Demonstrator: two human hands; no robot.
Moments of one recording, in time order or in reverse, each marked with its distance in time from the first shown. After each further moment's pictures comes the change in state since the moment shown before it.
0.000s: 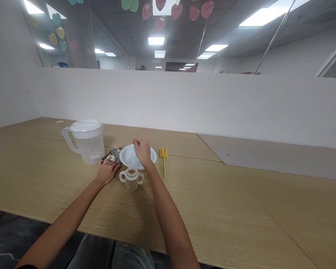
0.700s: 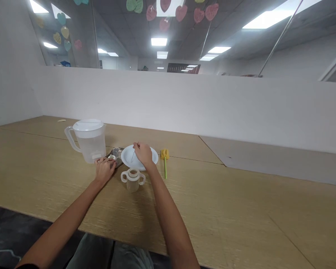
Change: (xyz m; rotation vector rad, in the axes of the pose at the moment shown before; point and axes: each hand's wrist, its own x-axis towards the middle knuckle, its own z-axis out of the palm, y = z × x) left_hand 0.002 0.000 -0.005 -0.002 0.158 -0.198; right_hand -0.006 -0.004 -0.002 -0.120 -0.140 0.071
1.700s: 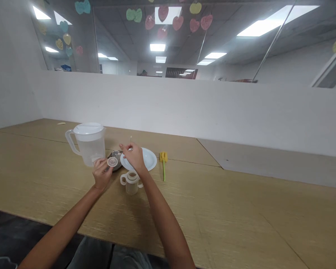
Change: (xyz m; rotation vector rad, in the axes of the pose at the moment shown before) left_hand -0.005 0.018 -0.021 -0.384 0.502 0.074; right_hand -0.019 -0.043 0.008 0.447 0.011 -0.019
